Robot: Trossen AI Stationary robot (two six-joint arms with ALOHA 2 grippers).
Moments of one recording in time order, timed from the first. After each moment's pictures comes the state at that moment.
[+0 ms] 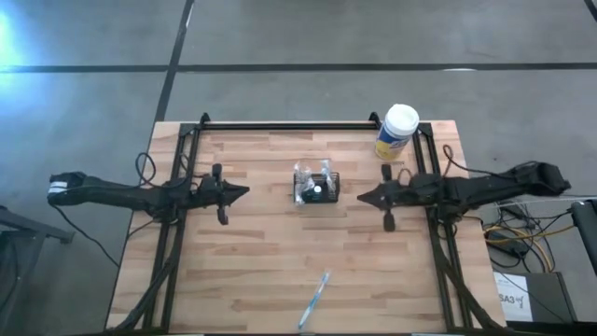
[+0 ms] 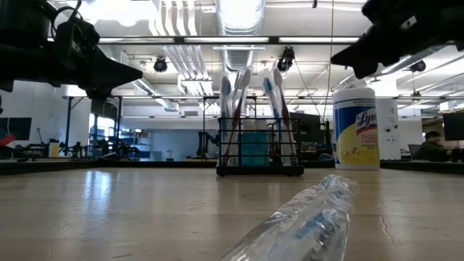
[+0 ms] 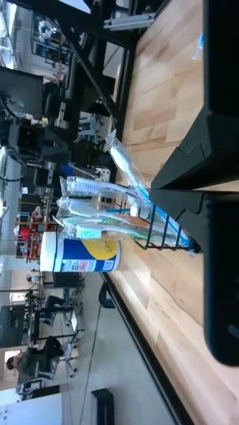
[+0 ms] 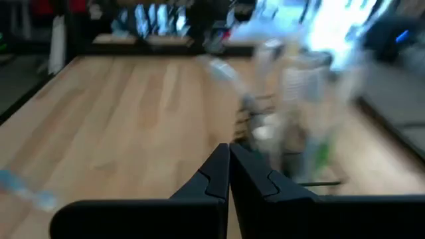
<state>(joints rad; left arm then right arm) 0.01 0.57 0.01 0.61 -0.21 -0.11 0.07 0.71 0.32 0.14 0.12 0.01</state>
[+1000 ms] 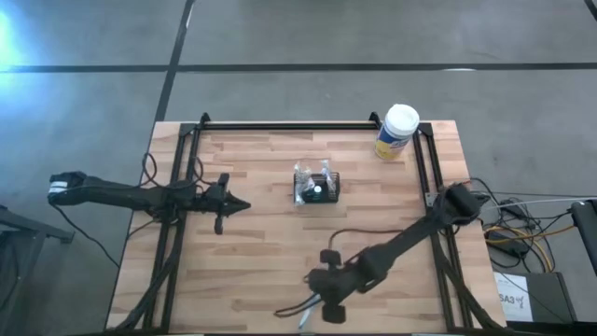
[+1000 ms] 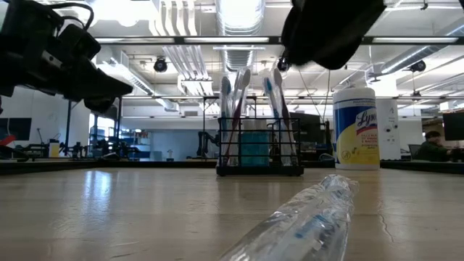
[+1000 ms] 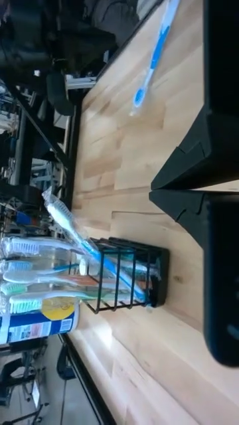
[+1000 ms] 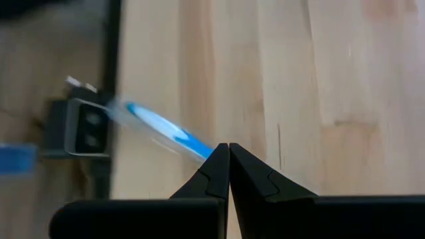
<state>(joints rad) 0.01 0.57 0.01 0.45 0.01 -0.11 0.57 1.94 1.43 -0.44 0.13 0.62</state>
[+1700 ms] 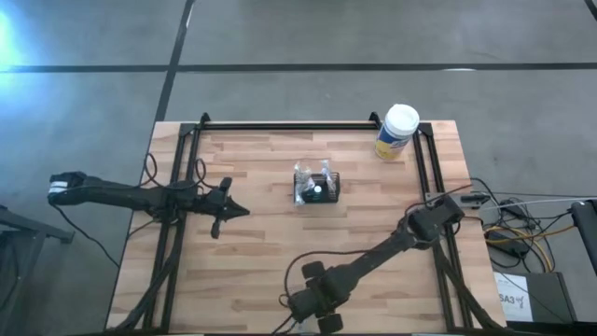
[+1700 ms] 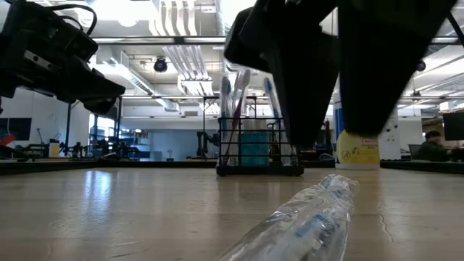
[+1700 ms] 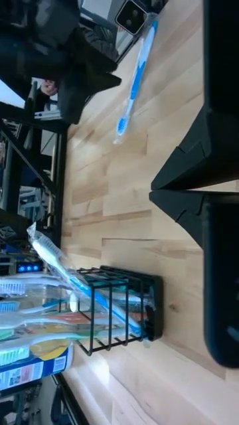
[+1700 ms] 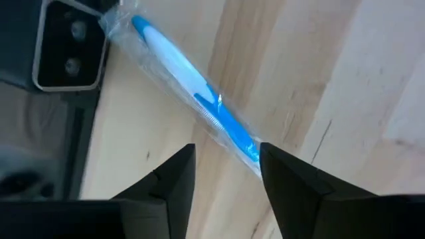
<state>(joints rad) 0.01 0.57 0.01 0.42 0.12 -0.08 0.55 2.36 2.08 -1.07 -0.06 0.31</state>
